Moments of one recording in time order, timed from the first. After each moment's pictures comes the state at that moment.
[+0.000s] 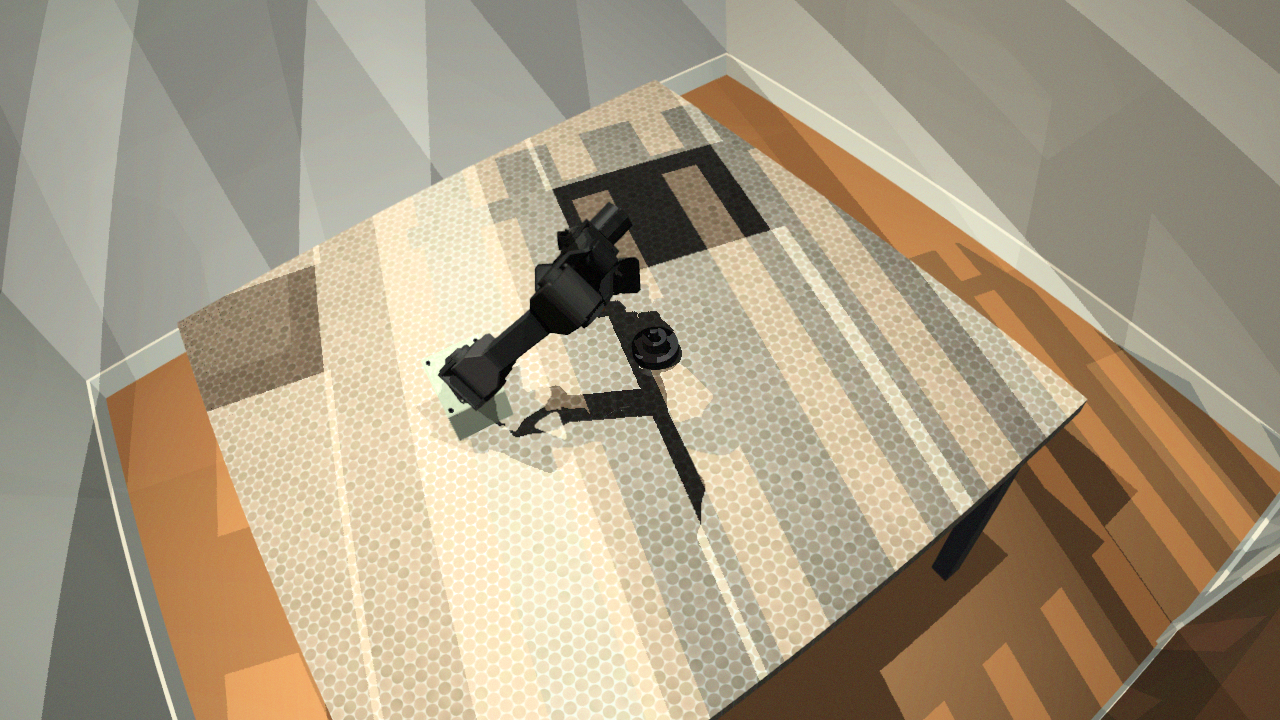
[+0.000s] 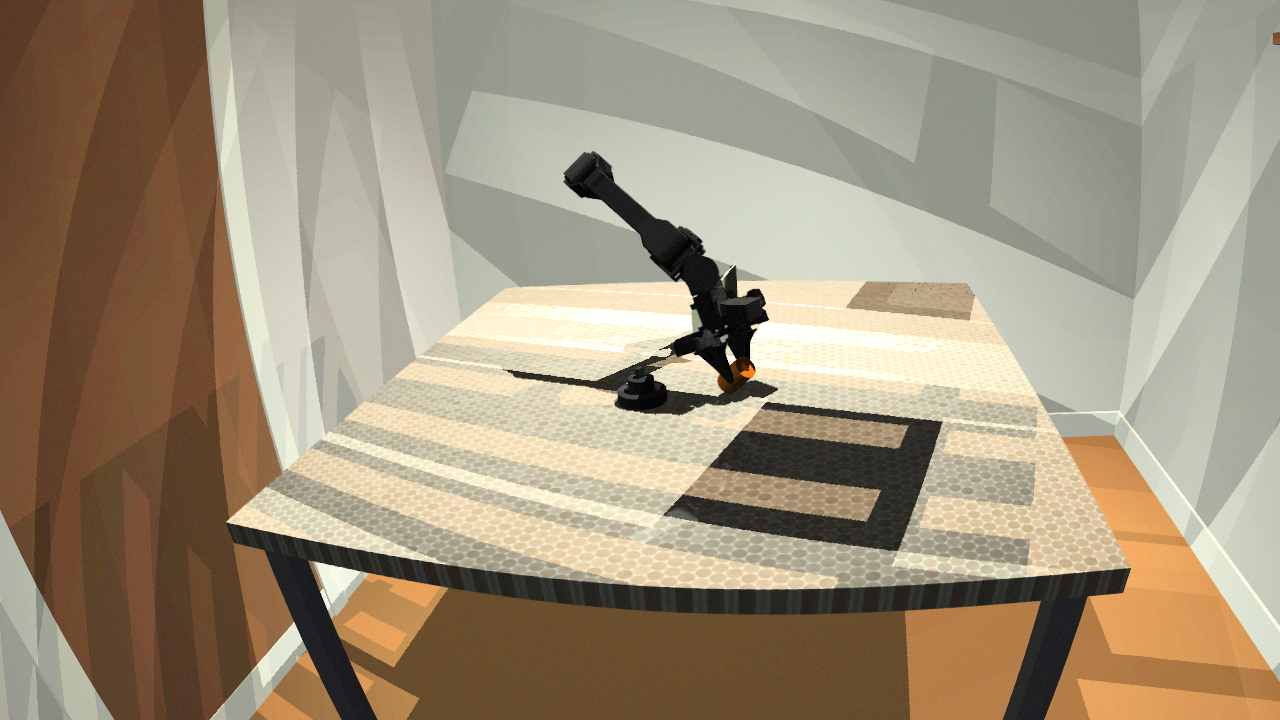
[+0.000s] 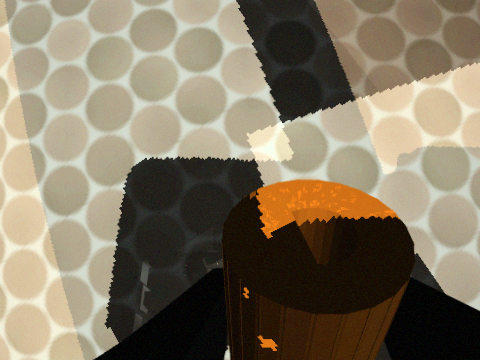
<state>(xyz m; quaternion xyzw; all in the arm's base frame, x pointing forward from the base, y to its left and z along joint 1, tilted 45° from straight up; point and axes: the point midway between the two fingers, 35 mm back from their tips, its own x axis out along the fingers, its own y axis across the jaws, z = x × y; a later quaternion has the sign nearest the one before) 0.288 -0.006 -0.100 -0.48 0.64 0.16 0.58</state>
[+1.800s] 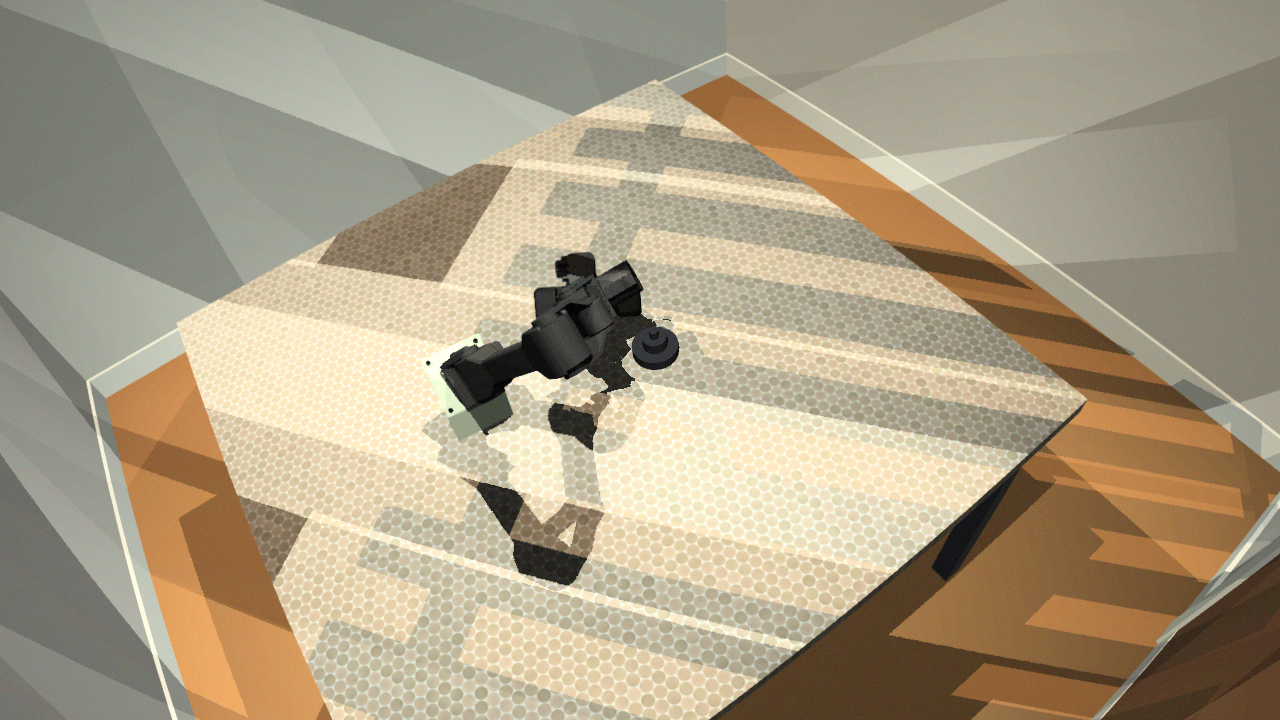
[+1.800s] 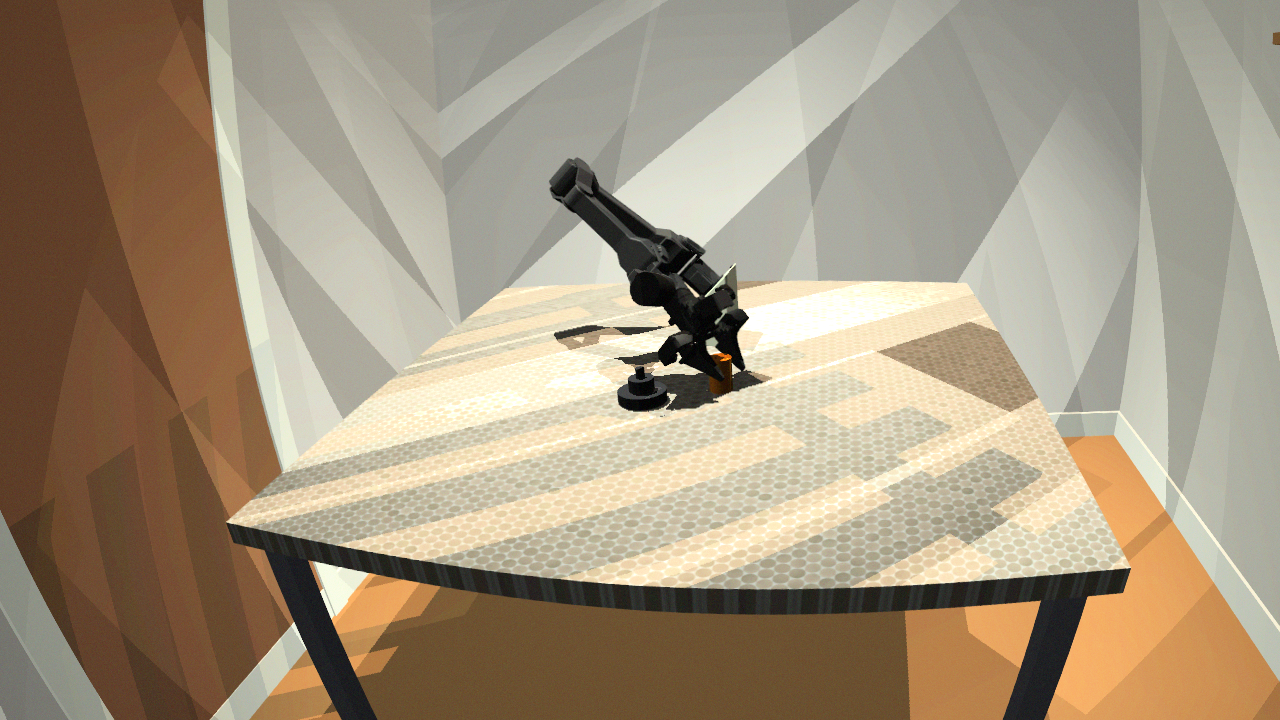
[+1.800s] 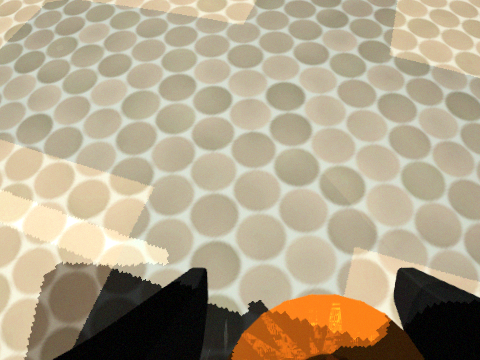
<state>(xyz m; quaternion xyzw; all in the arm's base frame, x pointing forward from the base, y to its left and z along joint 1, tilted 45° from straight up) 0.271 -0.024 -0.088 -0.44 0.51 0.26 0.69</state>
